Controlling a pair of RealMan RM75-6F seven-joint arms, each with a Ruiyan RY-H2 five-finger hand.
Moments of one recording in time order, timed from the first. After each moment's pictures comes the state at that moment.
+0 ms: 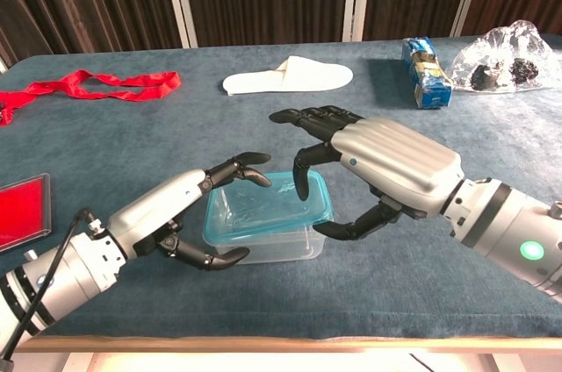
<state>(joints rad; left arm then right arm) -0.62 -1.95 0.09 -0.86 1.70 1.23 -0.59 0.61 -1.83 -0.01 -1.11 -1.75 1.29 0.00</state>
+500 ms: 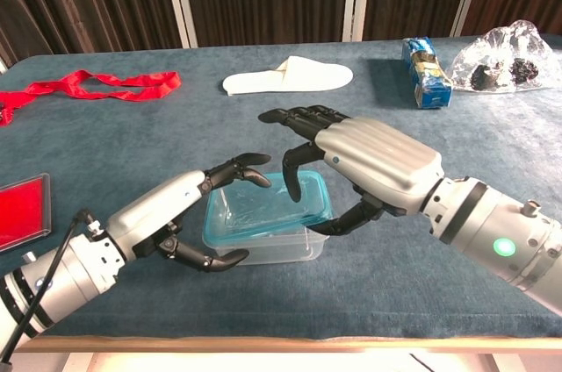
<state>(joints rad) -0.62 -1.96 0.10 -0.85 1.70 1.24 -0.58 0.63 -1.88 0.02 -1.09 -1.73 1.27 -0.01</state>
